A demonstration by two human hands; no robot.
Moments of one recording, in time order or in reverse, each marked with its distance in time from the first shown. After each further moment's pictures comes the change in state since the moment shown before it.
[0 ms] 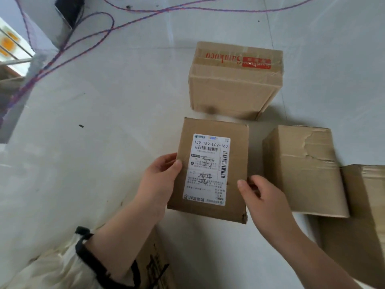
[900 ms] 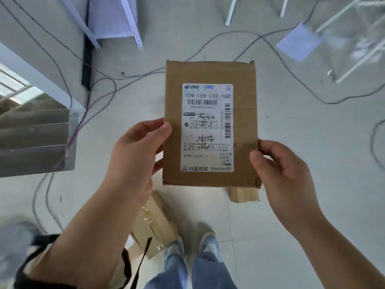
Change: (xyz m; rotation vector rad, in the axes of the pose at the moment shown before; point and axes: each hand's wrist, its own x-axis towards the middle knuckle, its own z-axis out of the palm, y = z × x) left_hand -0.365 0.392 -0.028 -0.092 -0.145 0.111; right_hand -0.222 -0.361 -0.337 0.328 0.215 -0.051
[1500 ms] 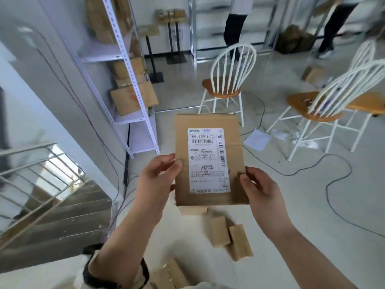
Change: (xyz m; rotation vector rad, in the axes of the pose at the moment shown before) left_hand -0.290 0.276 -0.027 0.076 -0.139 0.381; right_hand -0.177 -0.325 -0.115 0.161 0.182 -0.181
